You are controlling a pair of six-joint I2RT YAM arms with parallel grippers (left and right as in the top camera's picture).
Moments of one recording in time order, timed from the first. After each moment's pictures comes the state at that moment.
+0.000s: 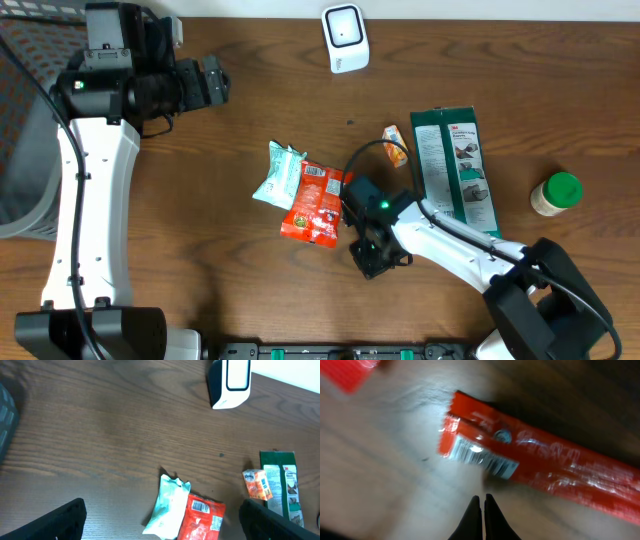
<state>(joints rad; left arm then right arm) 0.04 1.61 1.70 -1.03 0.29 -0.19 0.72 1.69 0.91 -0.82 -0.14 0.22</state>
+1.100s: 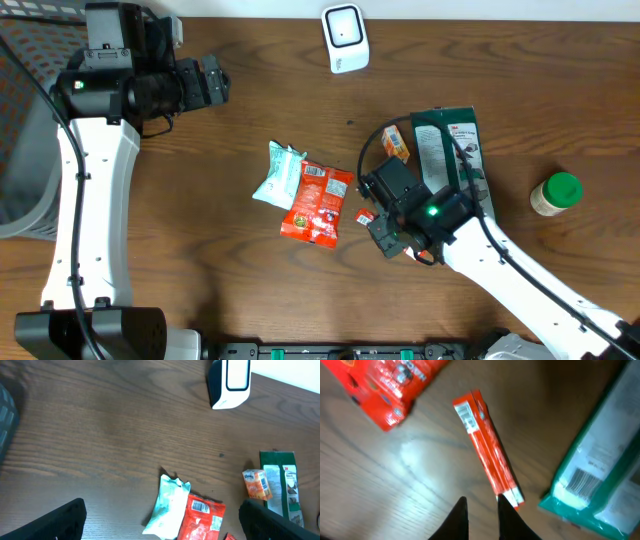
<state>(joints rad) 0.04 1.61 1.70 -1.03 0.29 -0.19 0.68 1.39 1.01 -0.93 0.08 0.10</state>
